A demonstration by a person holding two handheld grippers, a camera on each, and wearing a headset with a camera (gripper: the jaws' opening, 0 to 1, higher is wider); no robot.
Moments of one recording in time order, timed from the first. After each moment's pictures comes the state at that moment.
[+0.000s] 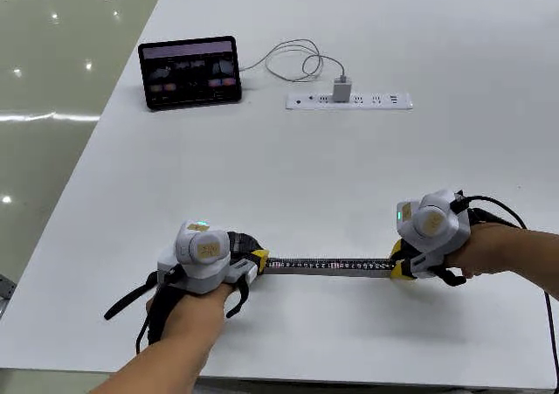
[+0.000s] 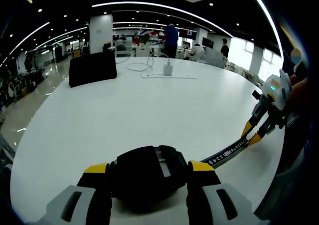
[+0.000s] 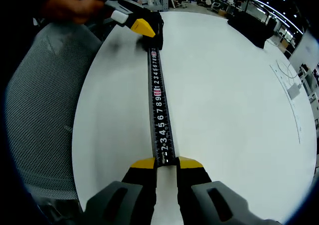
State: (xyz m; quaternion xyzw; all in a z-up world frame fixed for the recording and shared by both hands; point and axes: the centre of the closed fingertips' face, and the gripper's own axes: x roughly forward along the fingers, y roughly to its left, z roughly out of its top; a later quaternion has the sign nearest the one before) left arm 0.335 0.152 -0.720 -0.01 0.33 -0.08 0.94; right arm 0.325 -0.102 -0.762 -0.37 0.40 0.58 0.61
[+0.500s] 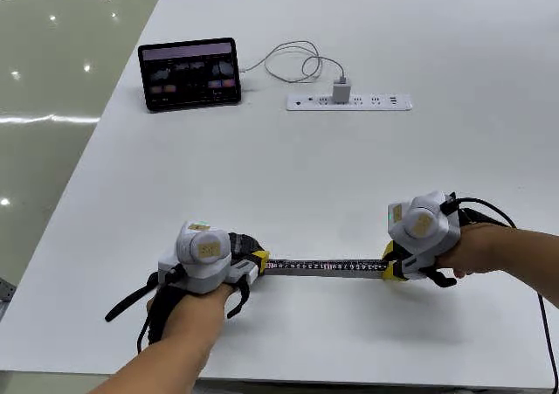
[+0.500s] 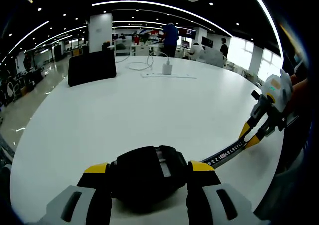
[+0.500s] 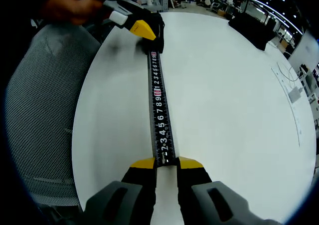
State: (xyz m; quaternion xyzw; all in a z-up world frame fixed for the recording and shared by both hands) left arm 0.335 0.151 -0.721 -0.01 0.34 -0.08 0.94; right arm 0.323 -0.088 -0.762 -0.37 0.40 0.57 0.61
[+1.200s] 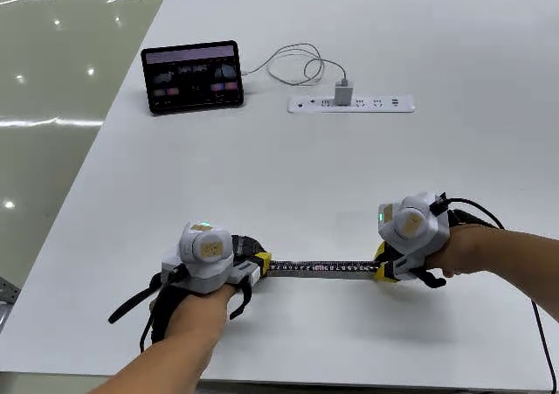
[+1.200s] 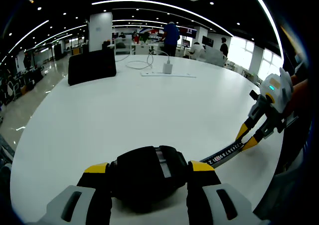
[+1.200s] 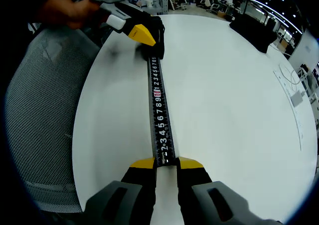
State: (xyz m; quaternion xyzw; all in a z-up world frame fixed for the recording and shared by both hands) left arm 0.335 0.151 -0.721 -0.01 0.34 -0.08 0.94; right arm 0.322 -0.071 -0.761 -0.36 0.39 0.58 0.62
